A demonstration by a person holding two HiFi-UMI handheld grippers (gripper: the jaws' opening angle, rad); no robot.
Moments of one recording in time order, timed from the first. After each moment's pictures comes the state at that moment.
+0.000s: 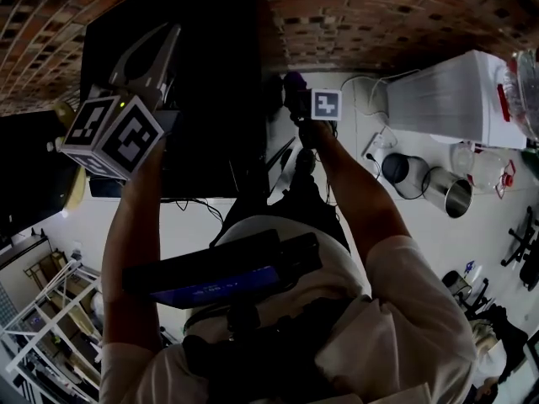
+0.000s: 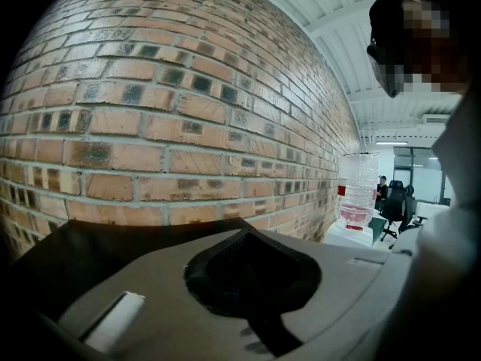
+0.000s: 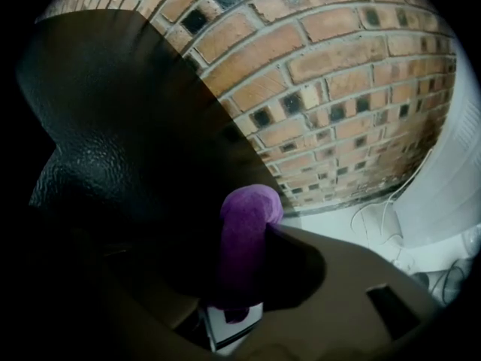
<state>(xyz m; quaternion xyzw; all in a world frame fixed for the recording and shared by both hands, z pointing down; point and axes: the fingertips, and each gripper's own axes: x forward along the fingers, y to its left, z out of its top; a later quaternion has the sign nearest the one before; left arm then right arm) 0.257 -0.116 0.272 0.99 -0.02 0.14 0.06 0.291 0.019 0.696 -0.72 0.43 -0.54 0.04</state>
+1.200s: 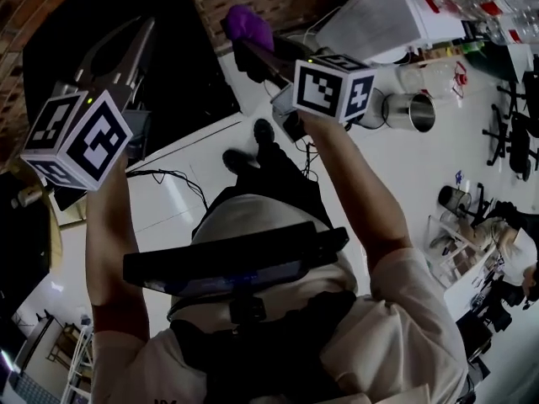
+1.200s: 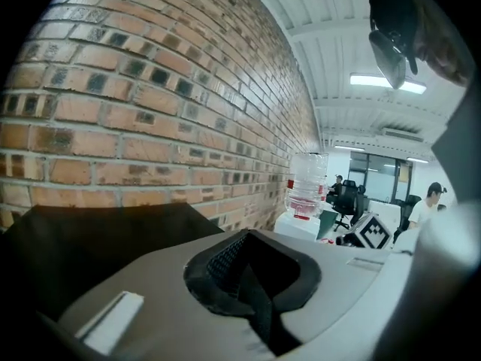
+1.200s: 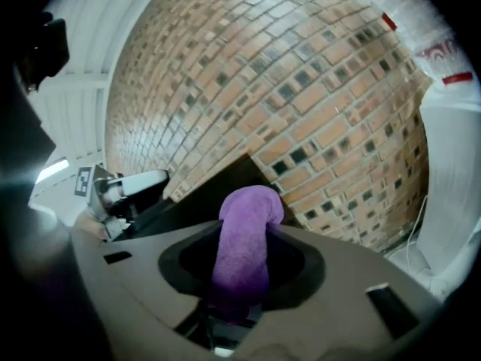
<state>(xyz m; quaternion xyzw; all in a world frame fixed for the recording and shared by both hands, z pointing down) 0.209 -0.039 0.268 0.97 0.13 0.17 0.06 0.235 0.072 0.386 -0.79 0.50 -0.30 0.19</state>
